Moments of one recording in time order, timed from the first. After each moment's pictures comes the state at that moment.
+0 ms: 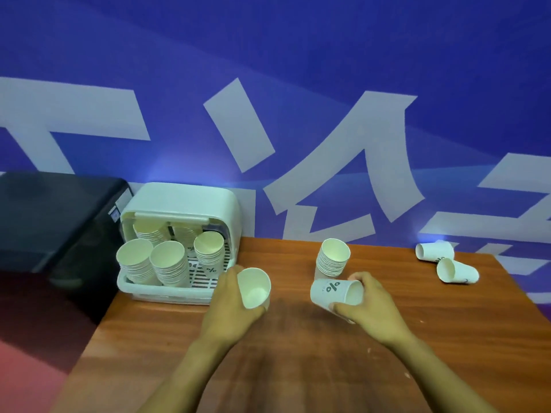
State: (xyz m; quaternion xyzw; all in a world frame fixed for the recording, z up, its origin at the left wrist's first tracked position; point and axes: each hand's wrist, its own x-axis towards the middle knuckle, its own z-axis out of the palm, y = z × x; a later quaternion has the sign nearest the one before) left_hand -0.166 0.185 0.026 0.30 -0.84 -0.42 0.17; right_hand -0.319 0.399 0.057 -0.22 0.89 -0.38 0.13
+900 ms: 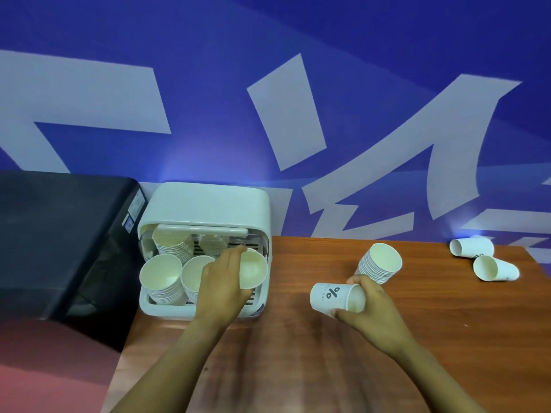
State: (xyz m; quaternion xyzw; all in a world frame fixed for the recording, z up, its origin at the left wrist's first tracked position) left_hand -0.185 0.026 -0.011 0.22 -0.93 -0.22 0.19; right_hand -0.300 0.284 0.030 -0.22 0.90 -0.35 0.15
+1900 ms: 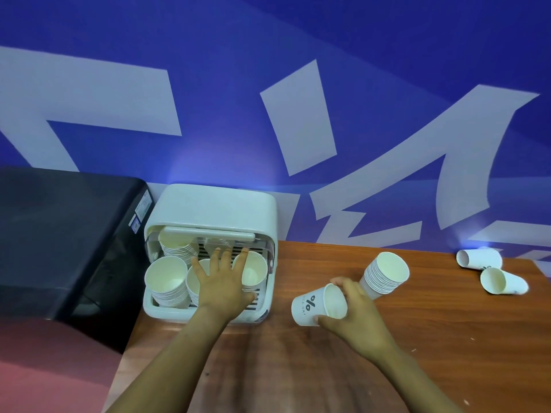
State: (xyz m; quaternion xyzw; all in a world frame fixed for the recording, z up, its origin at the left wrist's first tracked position) left_hand -0.195 0.014 -0.012 0.29 -0.96 -0.04 -0.04; right_hand -0.292 0.250 0.026 -0.26 0.89 -0.35 0.16
